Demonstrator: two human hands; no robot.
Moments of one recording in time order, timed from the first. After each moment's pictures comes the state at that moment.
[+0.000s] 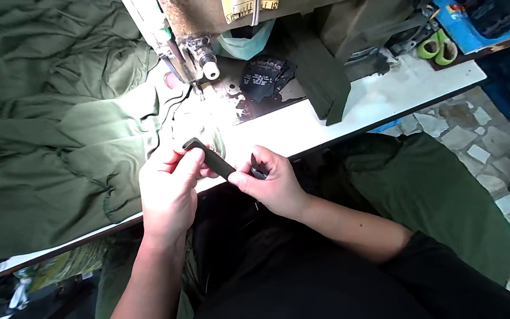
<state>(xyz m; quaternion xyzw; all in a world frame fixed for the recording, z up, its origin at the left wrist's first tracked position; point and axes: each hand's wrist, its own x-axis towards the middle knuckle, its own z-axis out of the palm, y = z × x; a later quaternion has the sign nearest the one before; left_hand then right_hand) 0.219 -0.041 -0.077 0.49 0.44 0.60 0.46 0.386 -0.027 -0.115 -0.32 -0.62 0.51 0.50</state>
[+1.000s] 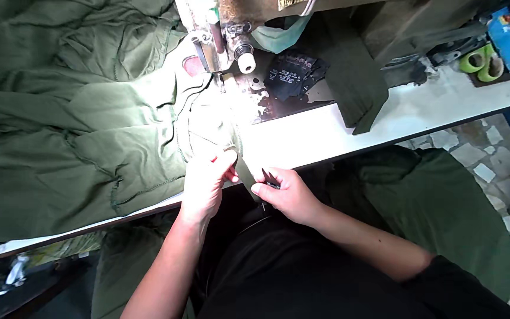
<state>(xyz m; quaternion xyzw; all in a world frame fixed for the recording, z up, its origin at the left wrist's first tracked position) 0.213 -0.027 -0.126 0.36 0.50 0.55 0.56 0.391 -0.025 -0.136 -0.43 -0.57 0.63 0.31</state>
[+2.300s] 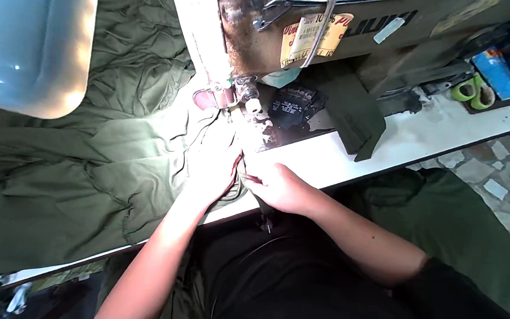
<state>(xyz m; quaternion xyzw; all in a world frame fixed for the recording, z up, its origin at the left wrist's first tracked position) 0.179 0.048 -0.146 0.84 0.51 0.20 0.04 0.372 0.045 -0.111 -0.40 -0.80 0.43 0.13</state>
